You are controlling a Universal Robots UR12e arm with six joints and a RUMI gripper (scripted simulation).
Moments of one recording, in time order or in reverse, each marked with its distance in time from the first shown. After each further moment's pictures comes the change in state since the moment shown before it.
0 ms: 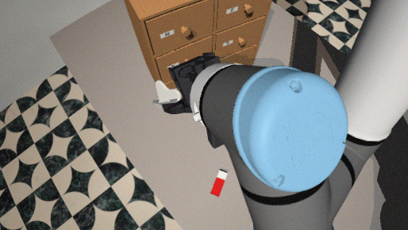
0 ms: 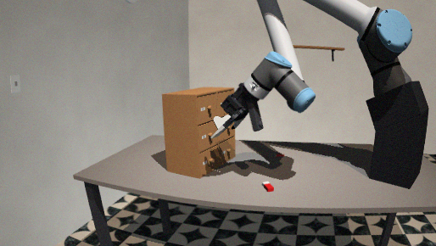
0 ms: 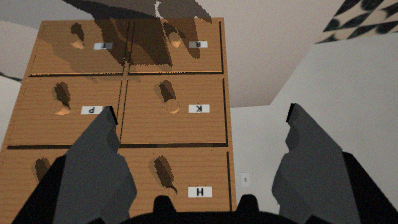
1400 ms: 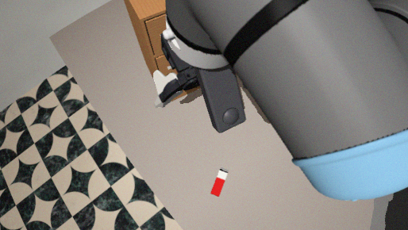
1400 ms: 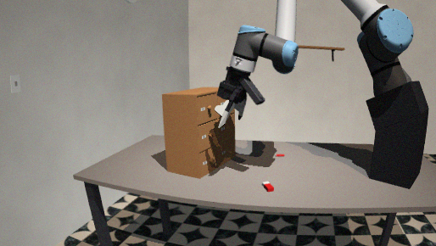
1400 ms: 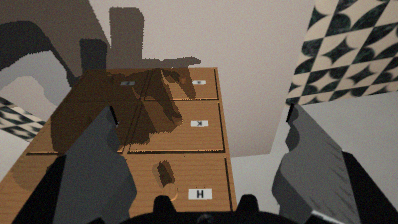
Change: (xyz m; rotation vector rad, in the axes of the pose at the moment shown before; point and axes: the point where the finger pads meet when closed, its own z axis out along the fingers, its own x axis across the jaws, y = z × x) arm 0.000 0.002 -0.053 0.419 0.000 0.000
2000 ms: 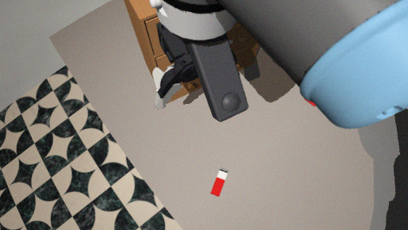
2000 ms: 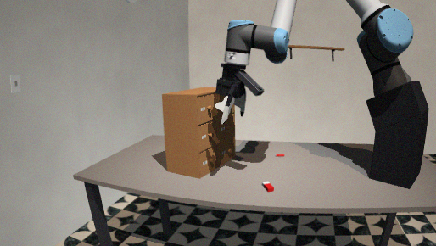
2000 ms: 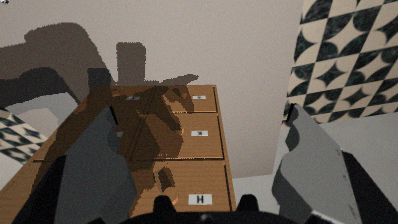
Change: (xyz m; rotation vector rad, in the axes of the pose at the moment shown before) arm 0.000 -0.007 -0.018 0.155 0.000 0.000
